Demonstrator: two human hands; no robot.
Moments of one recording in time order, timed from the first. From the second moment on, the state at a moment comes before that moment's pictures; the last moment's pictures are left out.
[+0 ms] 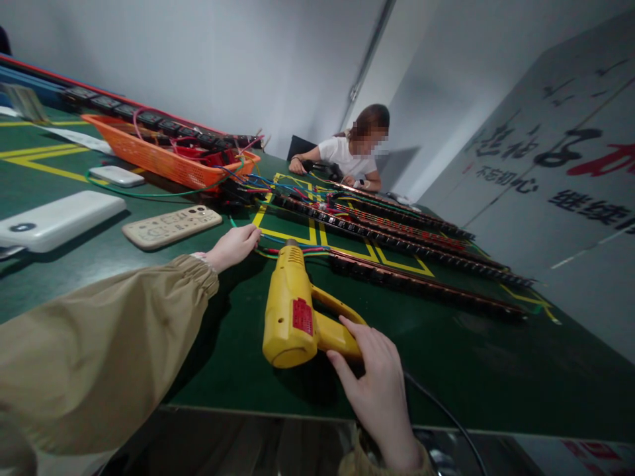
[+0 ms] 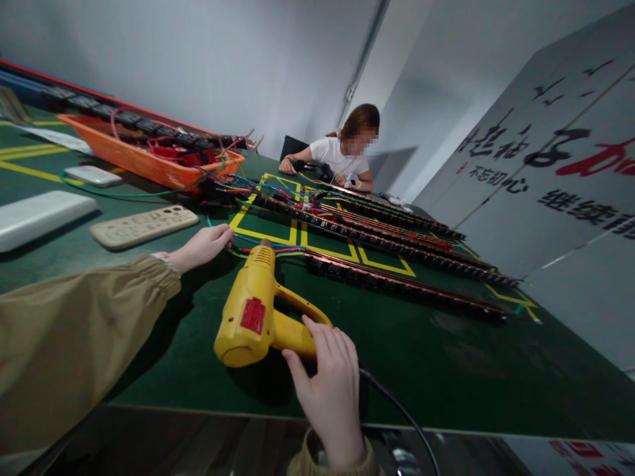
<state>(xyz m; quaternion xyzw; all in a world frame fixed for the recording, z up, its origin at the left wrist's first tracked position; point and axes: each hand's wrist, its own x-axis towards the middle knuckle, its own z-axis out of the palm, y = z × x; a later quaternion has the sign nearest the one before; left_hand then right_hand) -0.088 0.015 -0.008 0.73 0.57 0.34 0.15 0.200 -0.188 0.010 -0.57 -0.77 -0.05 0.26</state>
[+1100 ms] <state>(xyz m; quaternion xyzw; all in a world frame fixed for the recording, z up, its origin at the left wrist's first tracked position) -0.087 0.015 -0.009 0.72 0.58 0.35 0.17 0.191 -0.198 0.007 -0.56 -0.78 -0.16 0.24</state>
